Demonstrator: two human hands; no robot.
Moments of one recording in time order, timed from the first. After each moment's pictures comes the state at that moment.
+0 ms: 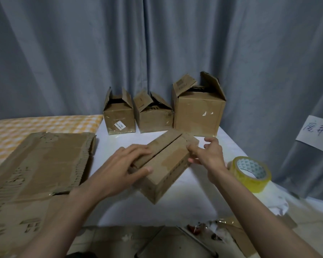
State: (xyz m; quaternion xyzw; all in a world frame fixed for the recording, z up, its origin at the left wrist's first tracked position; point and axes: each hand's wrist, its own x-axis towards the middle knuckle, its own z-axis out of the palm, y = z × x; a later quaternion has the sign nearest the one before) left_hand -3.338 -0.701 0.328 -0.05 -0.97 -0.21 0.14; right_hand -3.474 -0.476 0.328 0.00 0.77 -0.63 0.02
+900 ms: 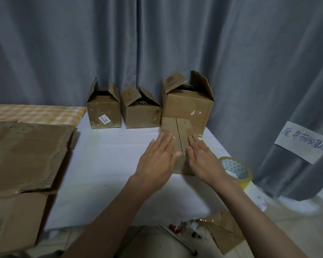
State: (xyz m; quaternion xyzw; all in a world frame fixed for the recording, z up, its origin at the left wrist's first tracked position) left_hand -3.430 -0.596 0.293 -0.03 -0.97 -0.14 0.18; right_hand -3.479 -0.441 0.321 -0.25 0.95 -0.15 -0.06
